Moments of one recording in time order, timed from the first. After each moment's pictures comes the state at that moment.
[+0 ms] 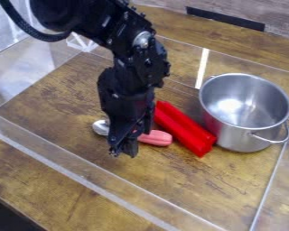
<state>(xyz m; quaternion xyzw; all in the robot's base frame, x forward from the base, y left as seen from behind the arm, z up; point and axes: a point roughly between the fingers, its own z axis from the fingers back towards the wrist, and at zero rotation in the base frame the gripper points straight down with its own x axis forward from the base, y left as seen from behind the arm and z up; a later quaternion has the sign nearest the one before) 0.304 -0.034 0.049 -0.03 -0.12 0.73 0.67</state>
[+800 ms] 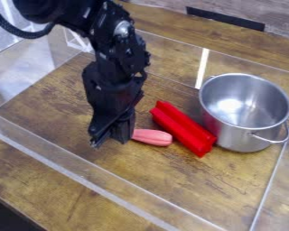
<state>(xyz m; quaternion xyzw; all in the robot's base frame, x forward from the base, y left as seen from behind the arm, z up) 0.305 -0.012 0.054 -0.02 -0.10 0.69 0.72</state>
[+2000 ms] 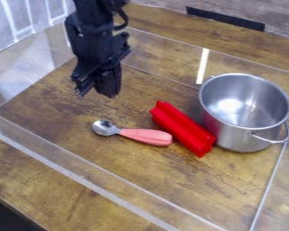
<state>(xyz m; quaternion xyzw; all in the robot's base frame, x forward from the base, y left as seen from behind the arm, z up) 0.327 0.027 0.096 -0.04 -0.08 0.69 0.72</state>
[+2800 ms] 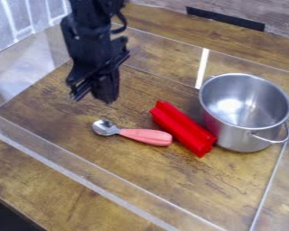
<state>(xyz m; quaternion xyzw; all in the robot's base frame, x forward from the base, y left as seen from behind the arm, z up) 0.313 0.013 0.101 -0.03 -0.07 0.67 0.74</state>
